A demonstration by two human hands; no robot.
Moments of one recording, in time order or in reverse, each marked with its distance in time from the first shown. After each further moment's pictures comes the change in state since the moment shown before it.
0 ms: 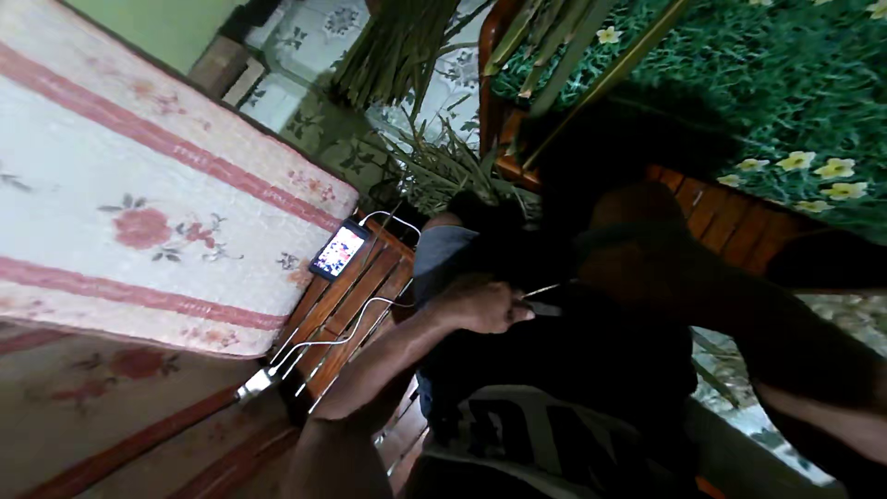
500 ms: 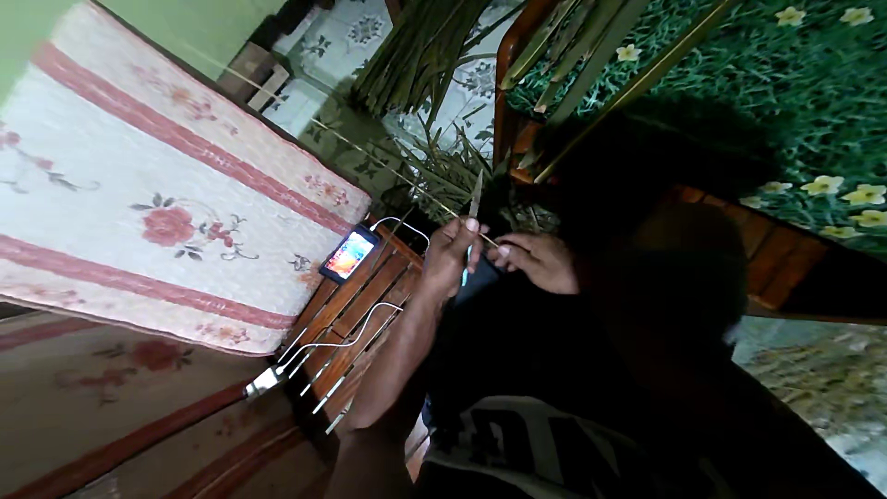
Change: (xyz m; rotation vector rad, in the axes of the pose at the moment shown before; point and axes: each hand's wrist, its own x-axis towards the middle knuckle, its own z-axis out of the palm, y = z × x) left_hand 0.012 -0.055 -0.005 -1.386 0.904 0.270; right_hand 0.101 -0.025 0.031 0.855 0.250 -0.201
